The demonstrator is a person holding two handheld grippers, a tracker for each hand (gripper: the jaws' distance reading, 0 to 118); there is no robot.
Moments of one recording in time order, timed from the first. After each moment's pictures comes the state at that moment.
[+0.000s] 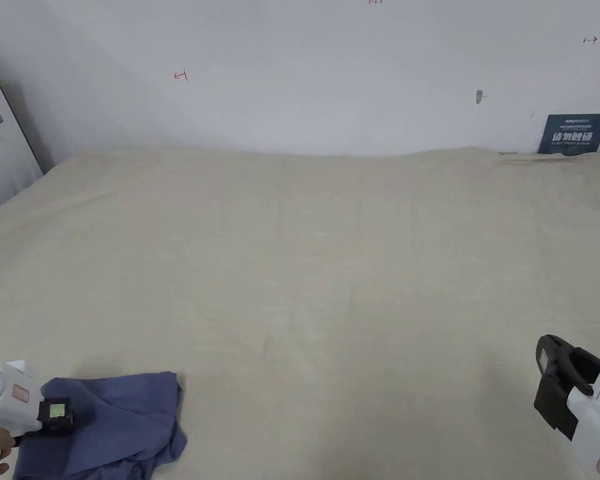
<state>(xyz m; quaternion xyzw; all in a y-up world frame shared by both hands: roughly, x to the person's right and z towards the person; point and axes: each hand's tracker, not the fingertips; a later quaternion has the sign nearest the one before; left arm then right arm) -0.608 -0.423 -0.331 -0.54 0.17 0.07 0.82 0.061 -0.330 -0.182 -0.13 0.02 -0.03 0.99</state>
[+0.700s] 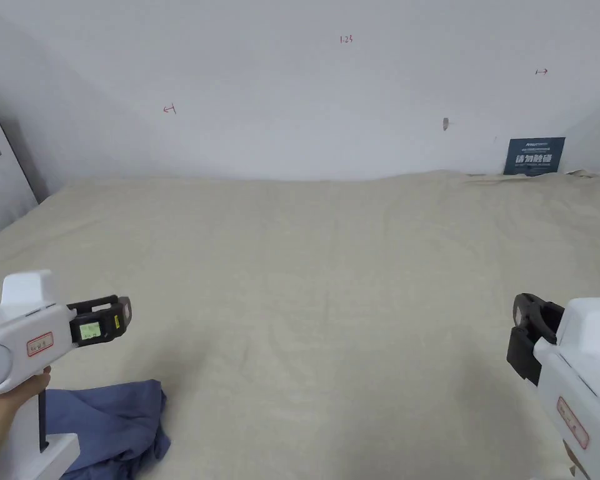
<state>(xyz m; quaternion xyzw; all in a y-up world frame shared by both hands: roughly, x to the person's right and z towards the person) -0.458 -0.250 -0.257 -0.20 0.04 0.02 0.98 0.052 -0.297 -0.201 -0.09 0.01 0.00 1.00</state>
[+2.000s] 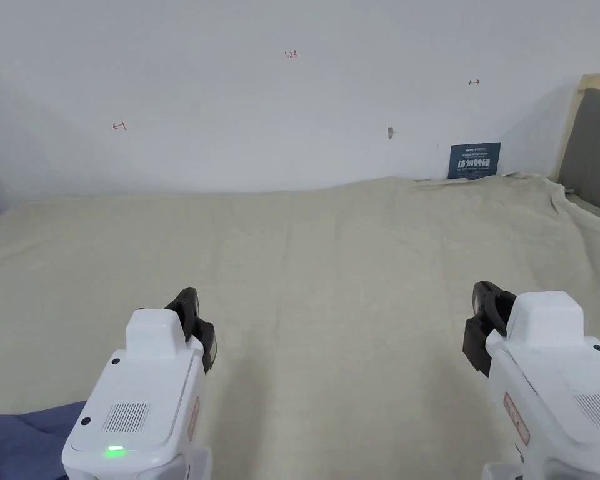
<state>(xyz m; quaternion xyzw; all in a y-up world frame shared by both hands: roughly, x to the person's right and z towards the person) -0.253 -0.298 -0.207 0.00 0.00 -0.03 1.00 0.083 -0.284 -0.168 -0.04 -0.02 0.01 1.00</state>
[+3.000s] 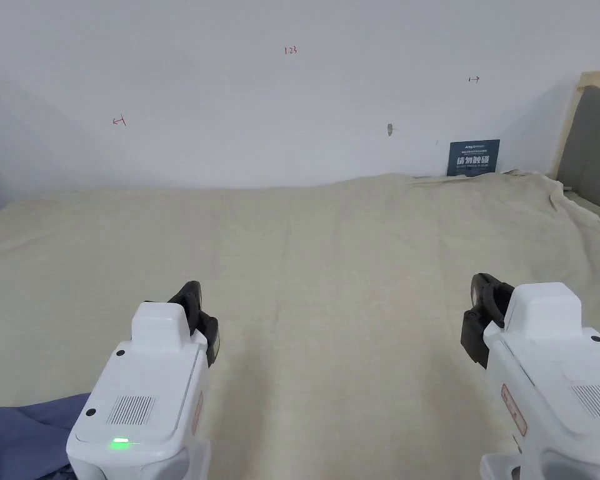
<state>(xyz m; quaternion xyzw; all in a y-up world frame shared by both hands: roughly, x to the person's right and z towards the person) -0.247 -0.298 -0.202 0.00 -0.01 -0.05 1.00 0.084 -0.278 -0.163 -0.04 -0.02 0.01 1.00</state>
